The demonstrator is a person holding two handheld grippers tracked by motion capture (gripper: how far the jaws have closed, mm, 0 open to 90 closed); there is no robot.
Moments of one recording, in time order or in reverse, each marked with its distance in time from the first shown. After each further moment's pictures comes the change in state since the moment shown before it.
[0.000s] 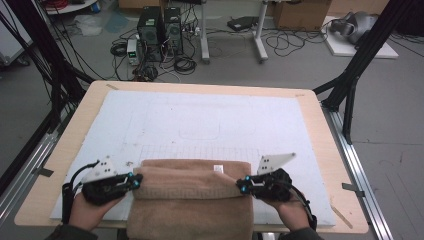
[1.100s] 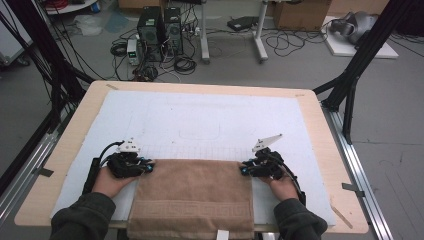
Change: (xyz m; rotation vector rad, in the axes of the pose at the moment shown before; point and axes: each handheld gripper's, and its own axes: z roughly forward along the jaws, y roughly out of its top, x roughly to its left) left arm 0.075 0.014 0.083 0.186 0.020 -0.052; right arm -0.096 -0.016 0.047 0.116 -0.077 0.136
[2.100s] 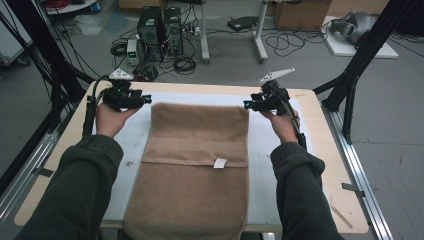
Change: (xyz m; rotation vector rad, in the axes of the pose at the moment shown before) left arm 0.082 0.137 -0.037 -0.205 0.275 -0.117; right arm -0.079 0.134 -0.061 -0.158 -0.264 0.011
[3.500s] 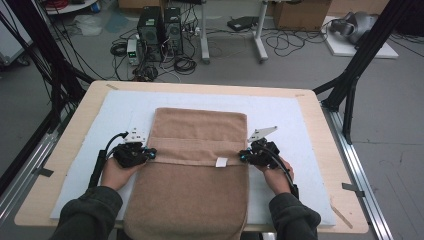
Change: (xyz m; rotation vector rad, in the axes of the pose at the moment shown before) left arm -0.060 -0.132 0.009 0.148 -0.166 0.090; right arm 0.081 -0.117 0.026 0.124 0.094 -0.062
